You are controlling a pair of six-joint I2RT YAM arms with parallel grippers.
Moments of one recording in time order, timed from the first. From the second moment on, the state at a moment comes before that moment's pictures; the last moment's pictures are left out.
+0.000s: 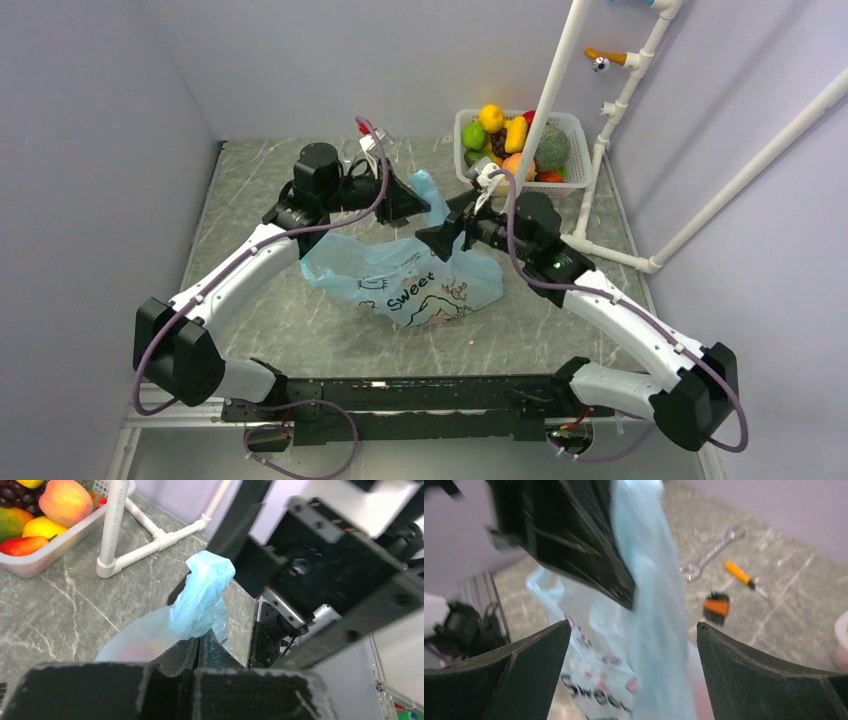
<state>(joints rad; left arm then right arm) -0.51 1.38 1.18 0.10 0.85 -0.36 0.61 1.12 0.90 0.08 -0.41 0.12</state>
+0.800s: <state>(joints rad) -0.48 1.35 1.15 0.09 0.74 -0.49 0.80 1.33 0.66 0.49 0.13 0.10</state>
